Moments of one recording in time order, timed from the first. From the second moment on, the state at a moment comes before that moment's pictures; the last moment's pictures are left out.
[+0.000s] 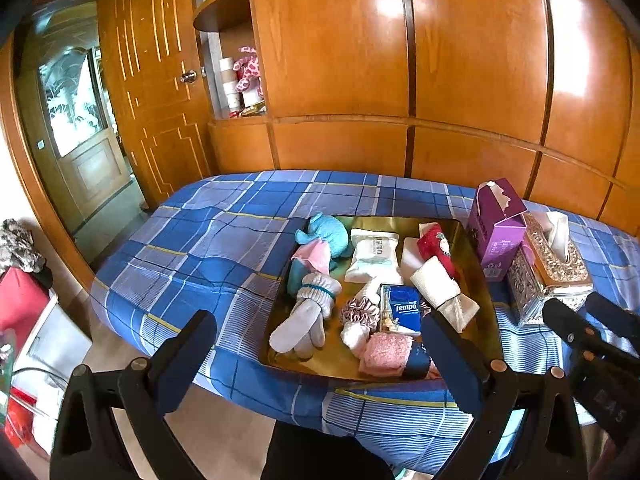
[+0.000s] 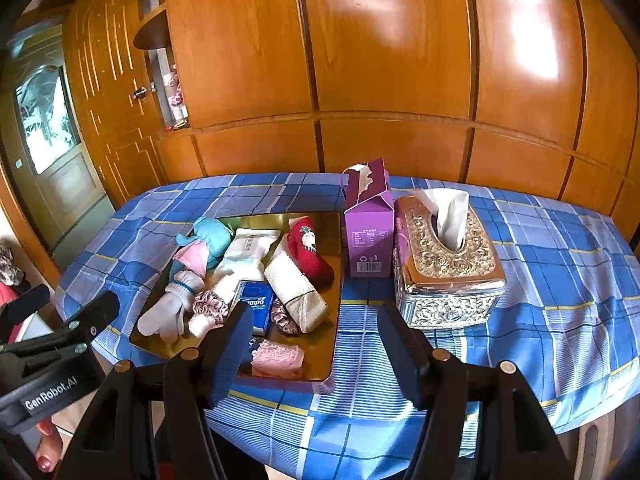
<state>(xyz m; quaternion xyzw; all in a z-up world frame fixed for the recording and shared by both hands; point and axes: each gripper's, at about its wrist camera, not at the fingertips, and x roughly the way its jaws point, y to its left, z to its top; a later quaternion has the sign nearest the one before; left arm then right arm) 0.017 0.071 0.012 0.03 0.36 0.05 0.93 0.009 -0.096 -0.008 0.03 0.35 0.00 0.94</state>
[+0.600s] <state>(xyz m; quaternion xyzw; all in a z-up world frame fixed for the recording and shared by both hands) 0.020 0.072 0.007 0.03 0.37 0.05 0.93 0.012 -0.096 -0.014 0.03 0.36 0.00 0.93</state>
